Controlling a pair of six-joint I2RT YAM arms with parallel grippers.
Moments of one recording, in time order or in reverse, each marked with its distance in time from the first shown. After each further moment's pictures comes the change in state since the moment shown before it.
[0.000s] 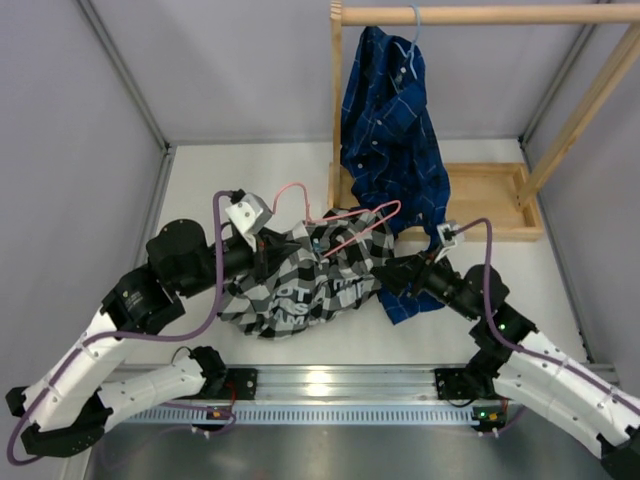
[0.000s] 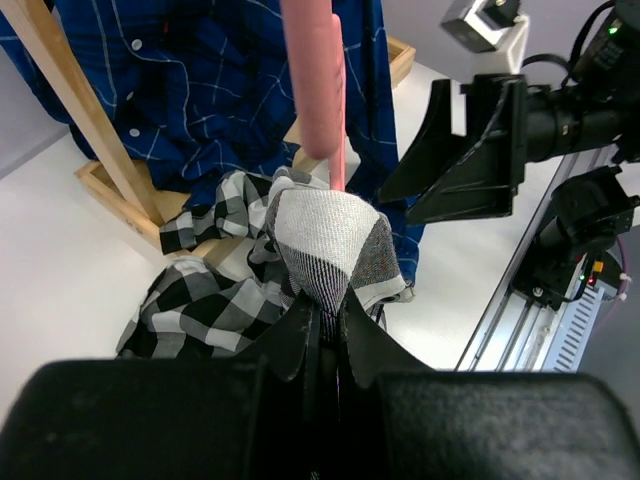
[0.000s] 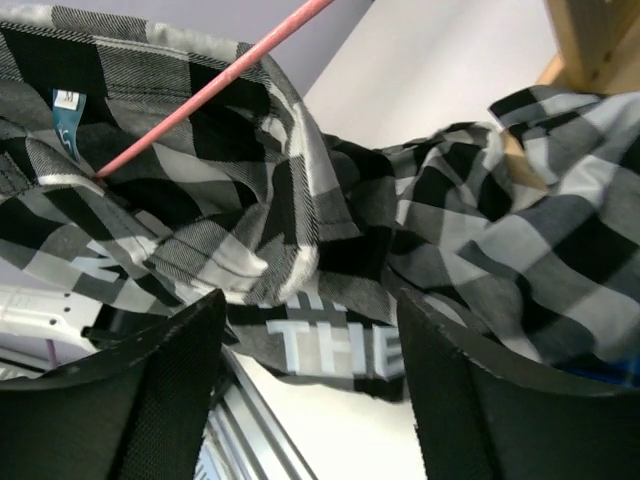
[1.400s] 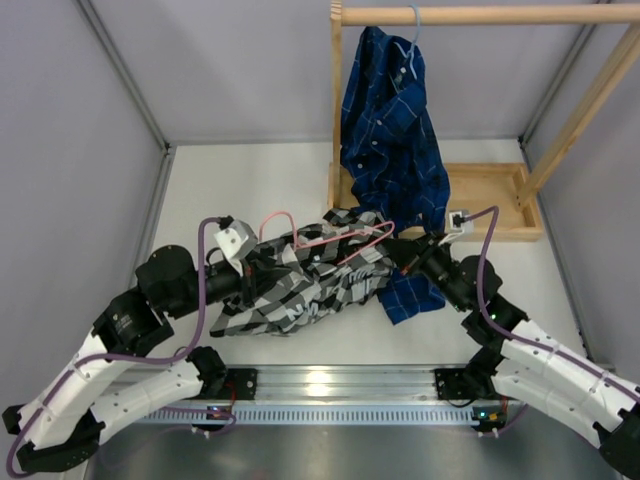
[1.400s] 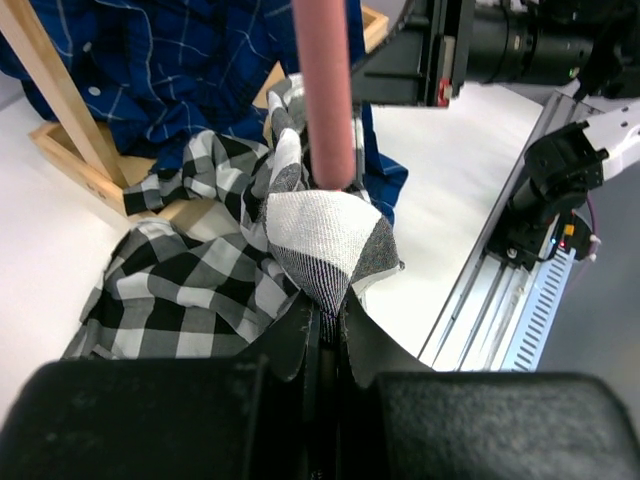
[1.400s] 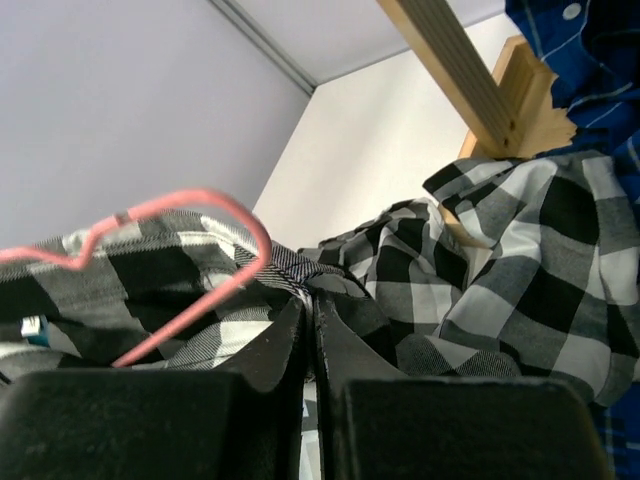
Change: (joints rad) left arm 0.000 -0.164 -0.154 -0.009 0.042 -0.050; right arm 0.004 0.180 0.032 0.187 0.236 0.099
